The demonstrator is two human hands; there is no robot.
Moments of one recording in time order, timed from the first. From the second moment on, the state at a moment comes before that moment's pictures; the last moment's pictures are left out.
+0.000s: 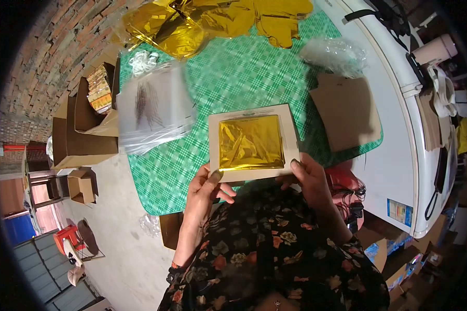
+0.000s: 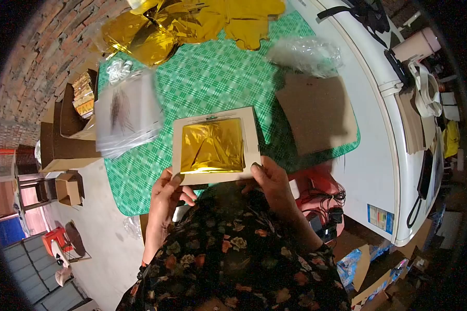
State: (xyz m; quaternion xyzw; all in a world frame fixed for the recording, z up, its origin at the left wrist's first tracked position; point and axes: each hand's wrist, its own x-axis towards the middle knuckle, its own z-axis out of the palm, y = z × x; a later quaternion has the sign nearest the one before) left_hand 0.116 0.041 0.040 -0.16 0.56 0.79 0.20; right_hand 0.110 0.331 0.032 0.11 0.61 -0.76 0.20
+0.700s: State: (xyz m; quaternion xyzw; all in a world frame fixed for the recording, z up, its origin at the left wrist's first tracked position) left_hand 0.116 0.035 0.022 -0.20 0.60 0.74 0.23; right_hand 0.099 0.331 0.035 0.14 0.69 -0.69 0.18
